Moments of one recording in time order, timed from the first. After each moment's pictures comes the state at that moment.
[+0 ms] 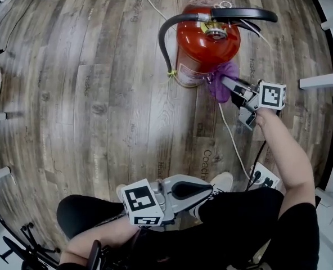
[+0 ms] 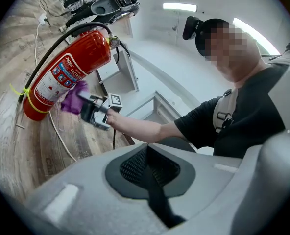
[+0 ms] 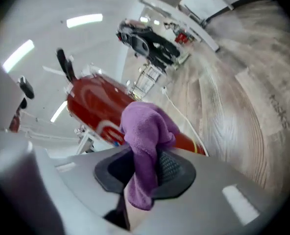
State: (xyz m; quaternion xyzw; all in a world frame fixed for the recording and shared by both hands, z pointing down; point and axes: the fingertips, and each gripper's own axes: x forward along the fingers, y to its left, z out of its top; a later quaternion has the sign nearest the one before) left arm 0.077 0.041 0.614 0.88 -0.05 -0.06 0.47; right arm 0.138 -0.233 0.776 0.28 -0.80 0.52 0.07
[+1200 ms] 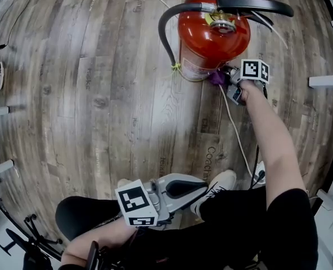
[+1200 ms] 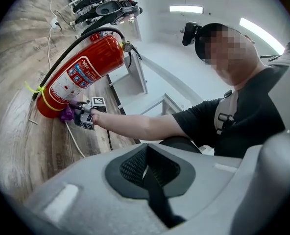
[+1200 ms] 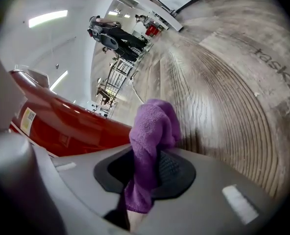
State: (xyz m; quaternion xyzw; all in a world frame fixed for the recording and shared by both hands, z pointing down) left arm 0.065 0.032 0.635 0.86 -0.10 -0.05 0.50; right arm 0.135 -0.285 0.932 0.34 -0.71 0.60 0.12
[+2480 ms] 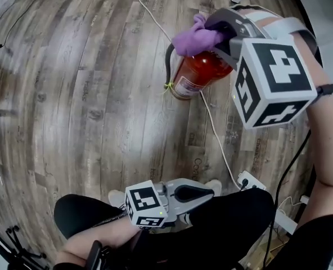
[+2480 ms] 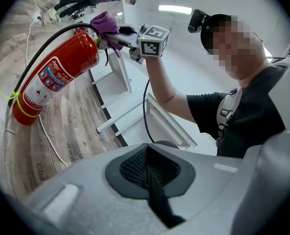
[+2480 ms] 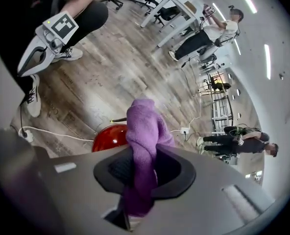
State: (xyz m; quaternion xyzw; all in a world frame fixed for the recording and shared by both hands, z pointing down) left arm 0.084 0.042 0.586 0.89 -0.03 -0.08 0.46; right arm 0.003 -0.269 0.526 0.03 -0.68 -0.39 0.62
